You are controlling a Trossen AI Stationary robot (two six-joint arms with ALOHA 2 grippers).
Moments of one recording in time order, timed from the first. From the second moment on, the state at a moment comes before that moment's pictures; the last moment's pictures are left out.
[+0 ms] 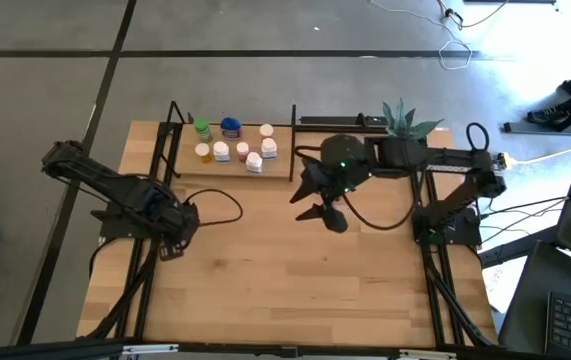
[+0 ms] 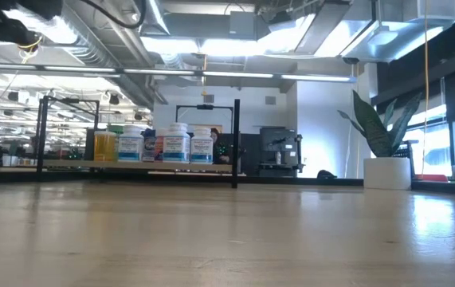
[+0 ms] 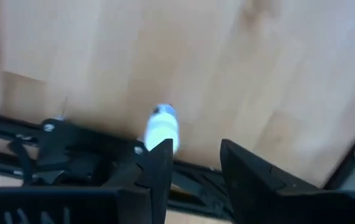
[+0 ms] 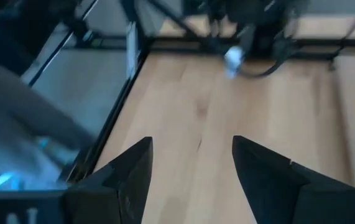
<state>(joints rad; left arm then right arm) -0.43 1.06 1.01 -1.34 0.01 -0.78 0.02 1.60 1.75 -0.77 -0.34 0.00</state>
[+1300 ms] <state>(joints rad) -0.51 0.99 0.97 -1.33 0.02 -0.76 0.08 1.59 1.67 -0.55 -0.25 0.05</state>
